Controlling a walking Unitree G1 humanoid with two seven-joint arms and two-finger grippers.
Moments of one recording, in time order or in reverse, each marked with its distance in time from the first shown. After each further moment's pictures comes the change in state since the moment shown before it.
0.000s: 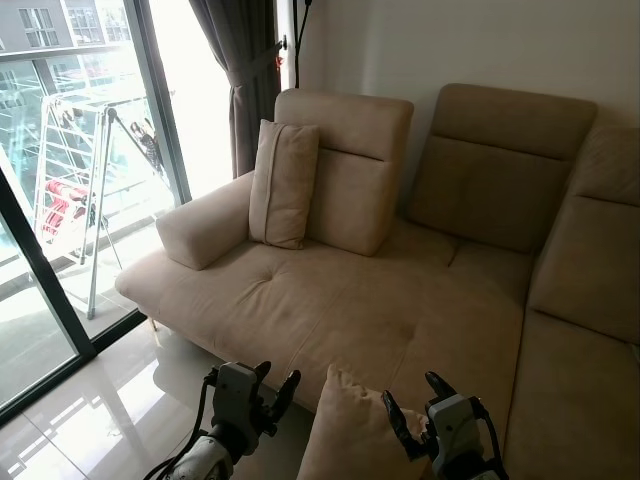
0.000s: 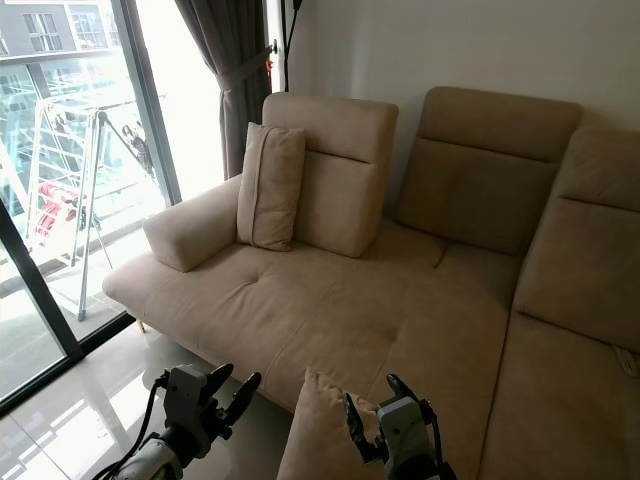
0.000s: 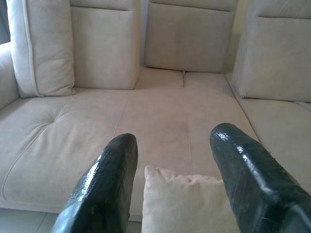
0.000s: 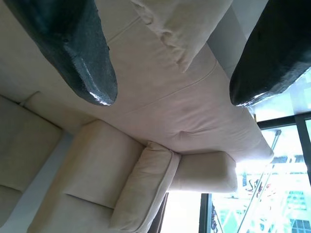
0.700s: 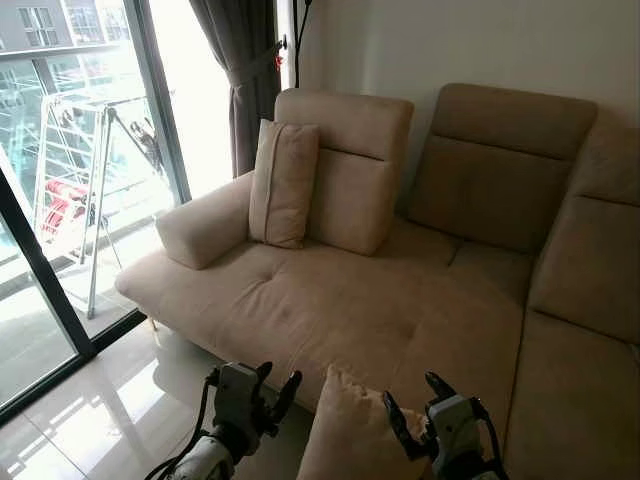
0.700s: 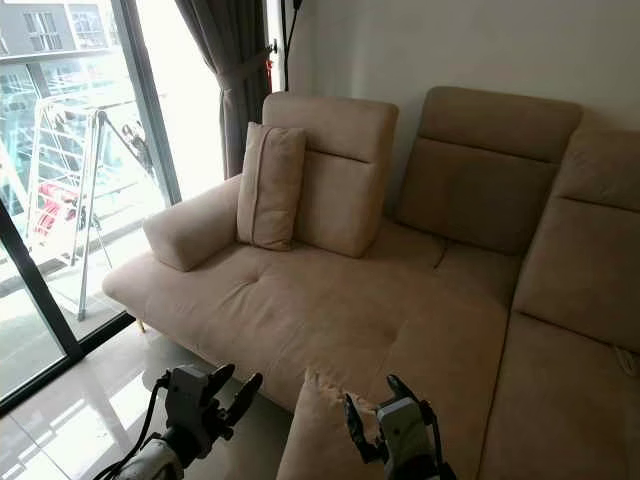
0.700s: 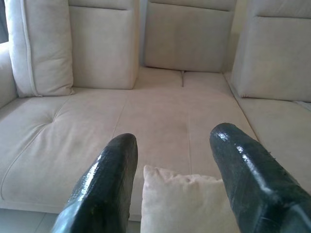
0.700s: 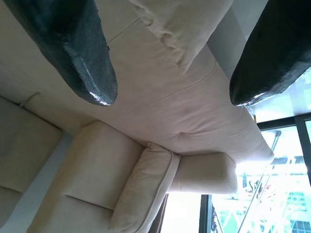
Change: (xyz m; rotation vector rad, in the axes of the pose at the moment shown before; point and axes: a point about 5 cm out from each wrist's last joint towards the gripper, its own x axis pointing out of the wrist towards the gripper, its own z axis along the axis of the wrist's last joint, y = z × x) left arm 0.000 -0.001 0.000 0.001 0.002 -0.004; right arm 0.000 0.000 -0.001 0.001 0.005 0.000
